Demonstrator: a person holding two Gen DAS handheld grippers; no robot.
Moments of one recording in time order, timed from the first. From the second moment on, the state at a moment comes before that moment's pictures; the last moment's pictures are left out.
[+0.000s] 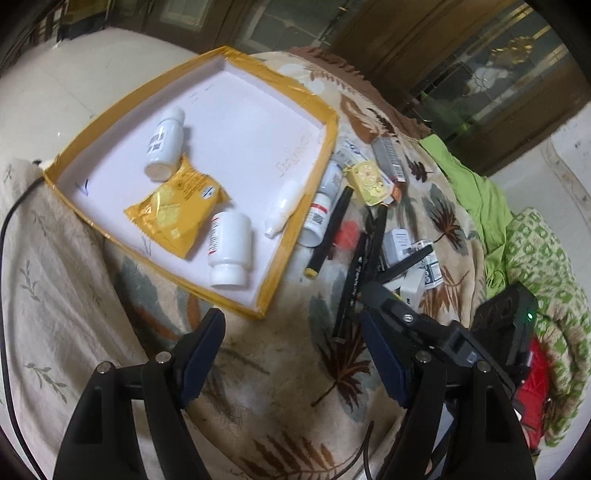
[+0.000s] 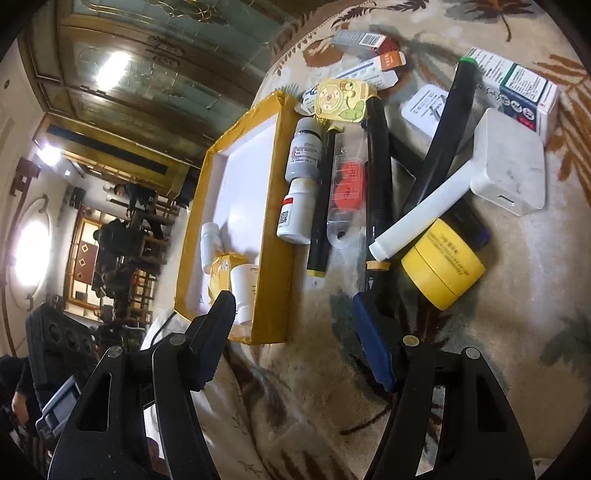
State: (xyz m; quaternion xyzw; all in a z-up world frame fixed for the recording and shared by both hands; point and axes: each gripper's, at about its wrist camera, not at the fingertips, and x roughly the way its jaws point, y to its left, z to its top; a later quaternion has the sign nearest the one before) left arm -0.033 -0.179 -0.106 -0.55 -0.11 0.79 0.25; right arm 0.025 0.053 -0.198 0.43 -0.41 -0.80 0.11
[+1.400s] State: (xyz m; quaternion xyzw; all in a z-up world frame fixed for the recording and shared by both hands) left arm -0.009 -0.092 -0.144 -0.57 -0.09 0.74 0.34; right arm 0.020 0.139 -0.185 0.43 -0.39 -0.81 0.06
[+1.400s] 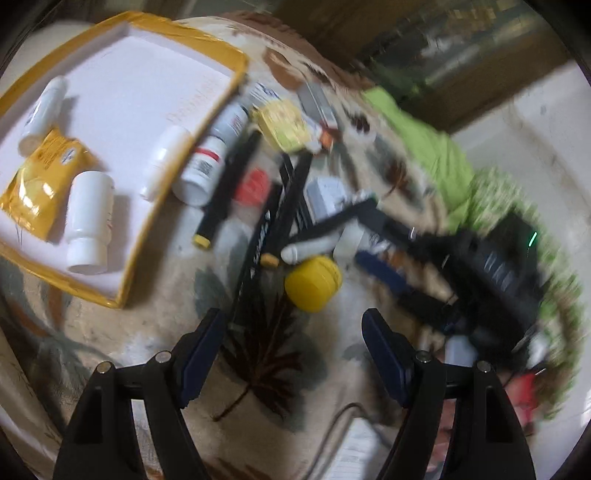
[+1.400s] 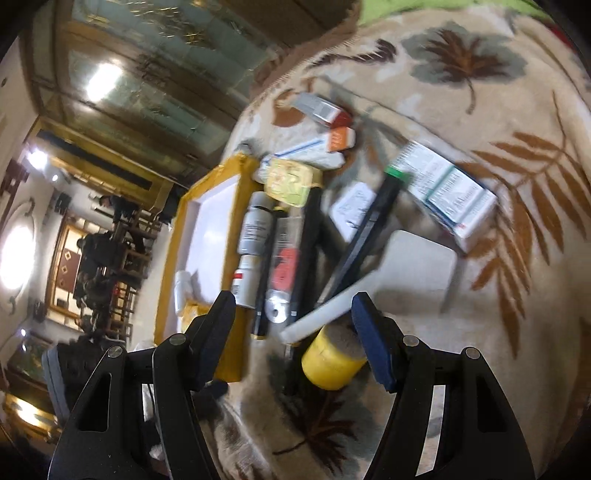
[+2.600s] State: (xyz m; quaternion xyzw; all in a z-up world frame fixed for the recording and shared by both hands) left arm 0.030 -0.074 -0.164 -0.59 0.13 0.76 0.23; right arm 0.025 0.138 -0.190 0.47 -0.35 -0.81 0.03
